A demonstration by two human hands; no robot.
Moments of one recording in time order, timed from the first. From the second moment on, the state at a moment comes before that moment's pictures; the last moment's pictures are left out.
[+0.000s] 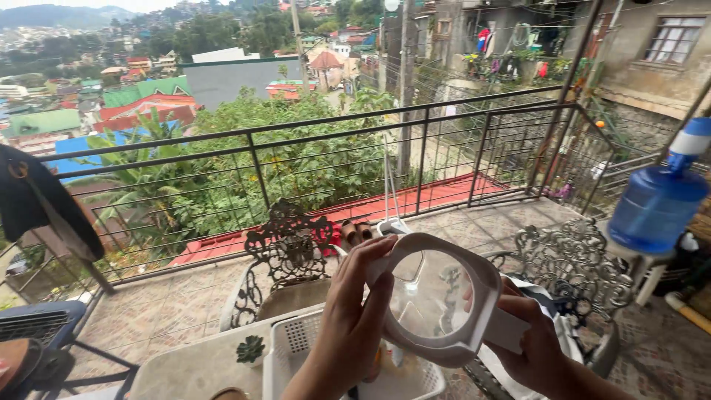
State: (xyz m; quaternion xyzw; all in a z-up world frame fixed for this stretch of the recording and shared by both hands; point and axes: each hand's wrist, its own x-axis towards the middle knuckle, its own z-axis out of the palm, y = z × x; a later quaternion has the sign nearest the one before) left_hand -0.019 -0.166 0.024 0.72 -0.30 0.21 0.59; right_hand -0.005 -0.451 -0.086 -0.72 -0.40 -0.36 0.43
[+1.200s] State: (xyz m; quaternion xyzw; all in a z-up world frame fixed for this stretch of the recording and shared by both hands) left_hand 0.085 -1.082 0.027 0.59 -0.46 -0.20 0.63; right_hand -0.168 -1.254 0.027 -0.61 0.23 -0.47 0.60
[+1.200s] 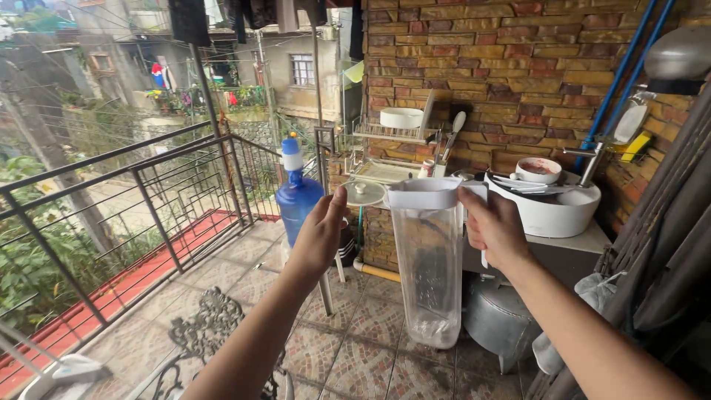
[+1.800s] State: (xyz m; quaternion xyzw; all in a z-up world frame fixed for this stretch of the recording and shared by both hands) left_hand 0.124 -1.492 0.039 0.53 -0.56 -0.28 0.58; right_hand -0.151 -1.593 0.032 -0.56 0.34 -0.57 0.50
